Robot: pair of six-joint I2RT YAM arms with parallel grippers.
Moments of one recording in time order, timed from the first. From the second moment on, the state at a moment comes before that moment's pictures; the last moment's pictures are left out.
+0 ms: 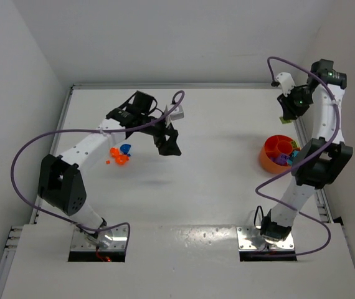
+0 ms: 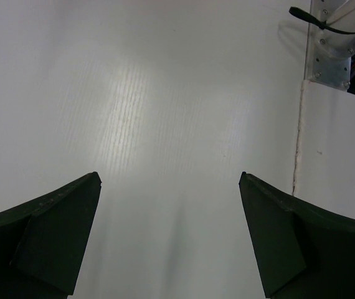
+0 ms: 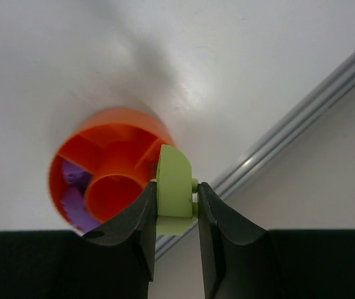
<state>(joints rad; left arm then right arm) -0.48 1.59 1.37 -0.60 0.81 0.44 -0.32 1.87 1.91 -1.27 -0.35 -1.05</state>
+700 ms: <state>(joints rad) -0.44 1.59 1.33 -0.59 0.87 0.44 -0.33 1.98 1.86 -1.28 -0.21 -1.25</state>
